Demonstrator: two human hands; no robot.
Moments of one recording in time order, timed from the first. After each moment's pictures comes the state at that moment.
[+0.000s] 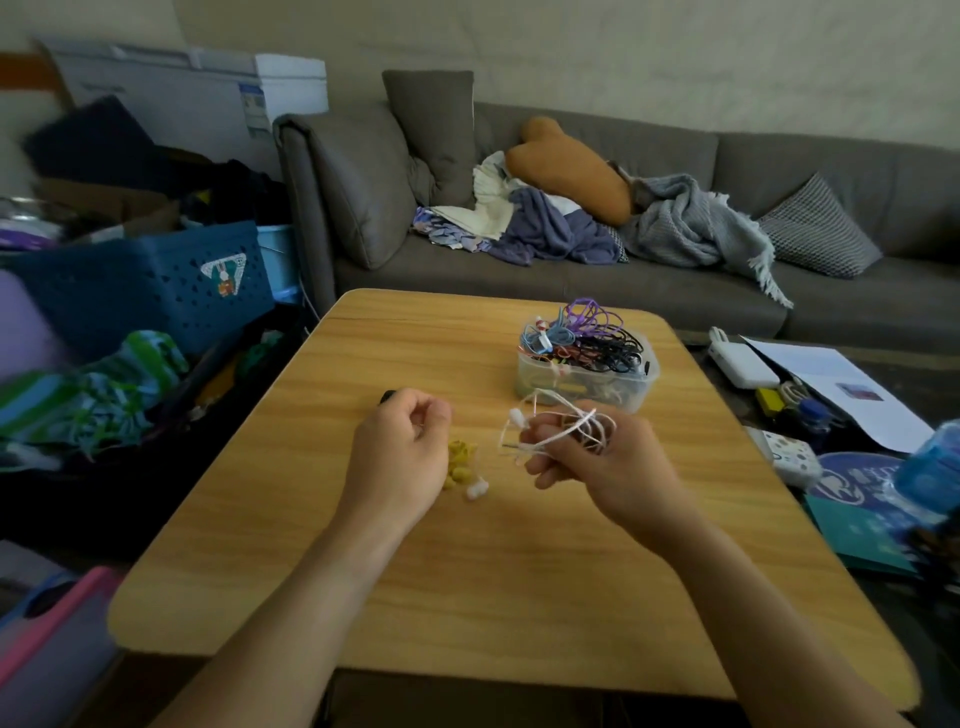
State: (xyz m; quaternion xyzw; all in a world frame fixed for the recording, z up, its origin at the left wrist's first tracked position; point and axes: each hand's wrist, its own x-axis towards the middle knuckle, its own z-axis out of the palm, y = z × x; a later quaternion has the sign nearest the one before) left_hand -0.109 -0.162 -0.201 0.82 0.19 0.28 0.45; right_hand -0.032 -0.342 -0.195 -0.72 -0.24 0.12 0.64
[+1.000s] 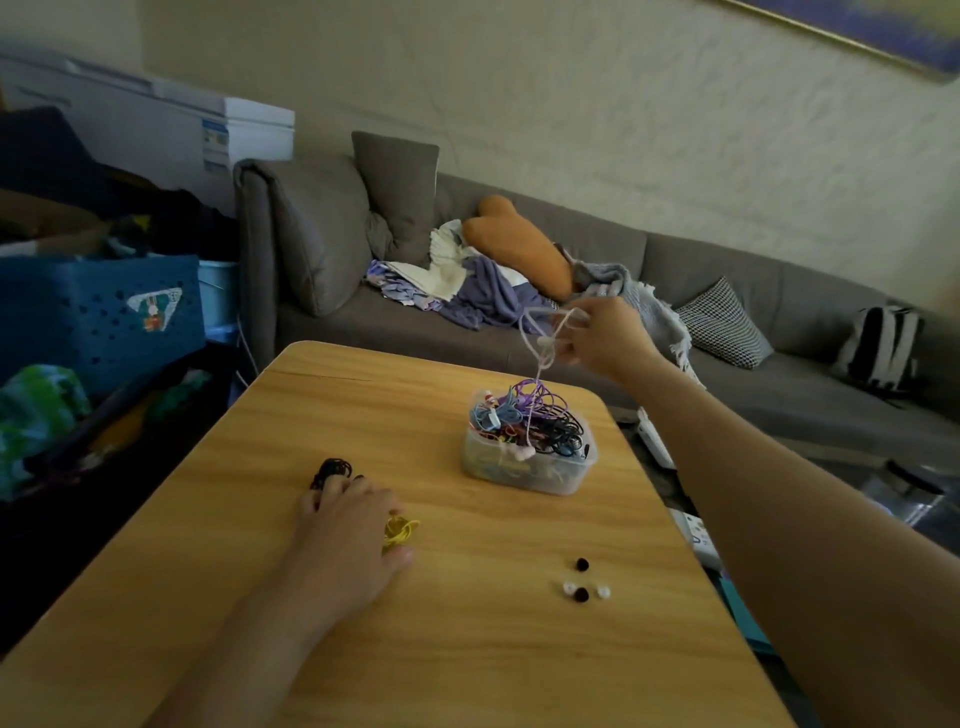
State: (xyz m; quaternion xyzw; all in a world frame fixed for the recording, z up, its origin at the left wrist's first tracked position) left_hand -0.087 -0.142 -0.219 0.97 0.12 0.07 0.17; right_hand 0.115 -0.320 -0.054 -0.93 -0.22 -0.12 0.26
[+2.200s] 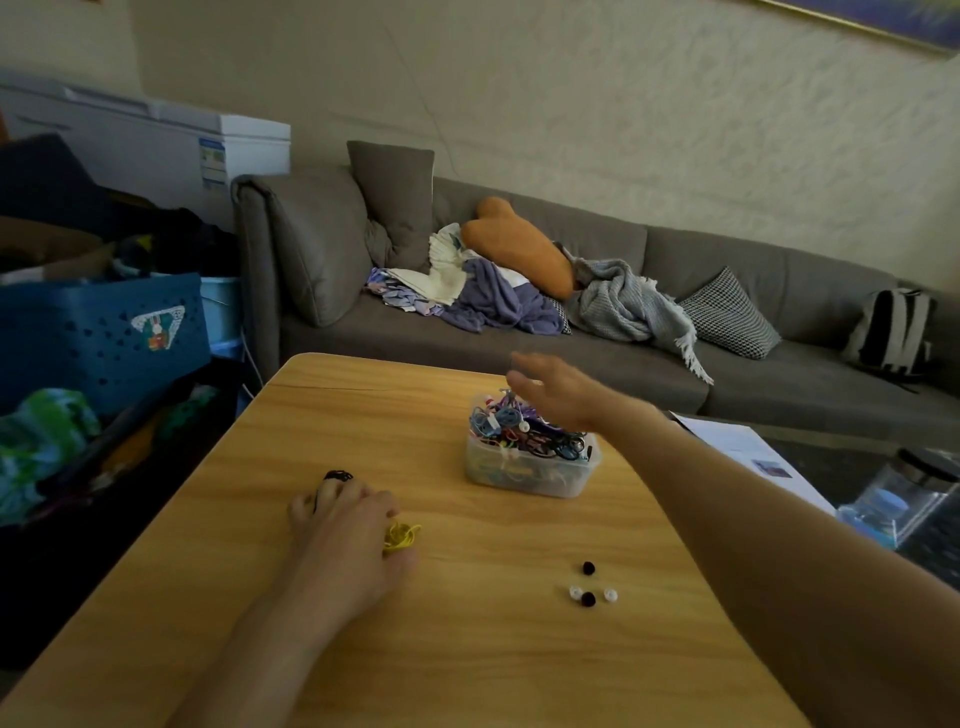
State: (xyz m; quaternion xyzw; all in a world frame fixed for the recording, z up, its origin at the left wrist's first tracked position) left_hand -0.088 -0.143 -0.208 0.97 0.15 0.09 0.13; right_hand 0.124 -0.310 -0.107 -0.94 -0.30 0.04 0.12
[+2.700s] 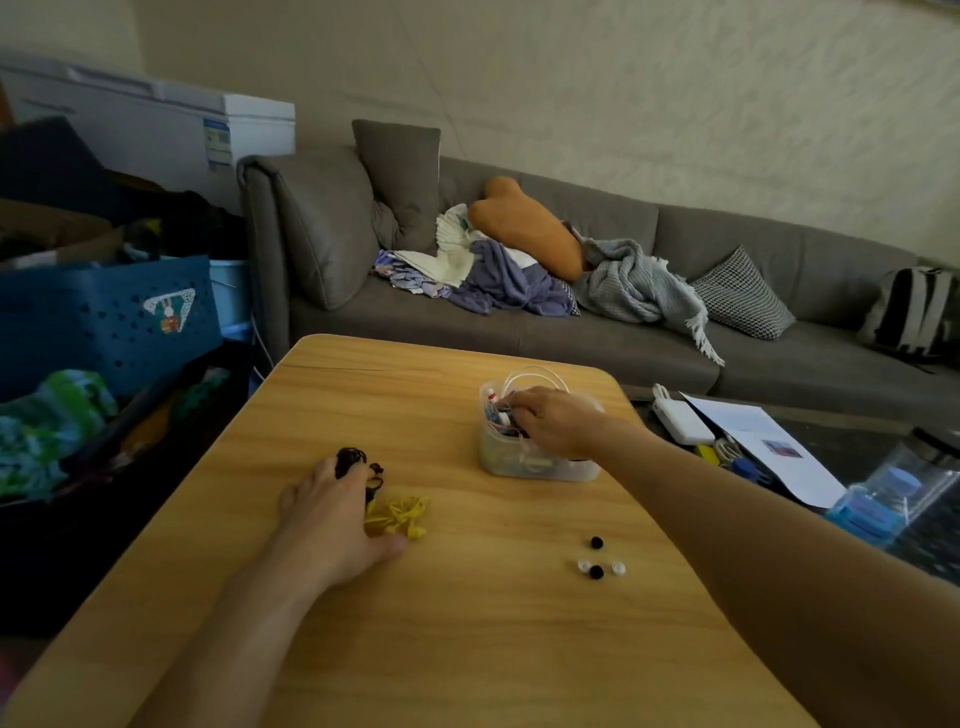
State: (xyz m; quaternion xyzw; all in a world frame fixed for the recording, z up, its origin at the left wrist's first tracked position) left_hand -0.092 -0.122 -0.209 0.96 0.21 -0.01 0.16; right_hand 0.114 -0.310 -0.160 -0.94 -0.34 0.08 0.07
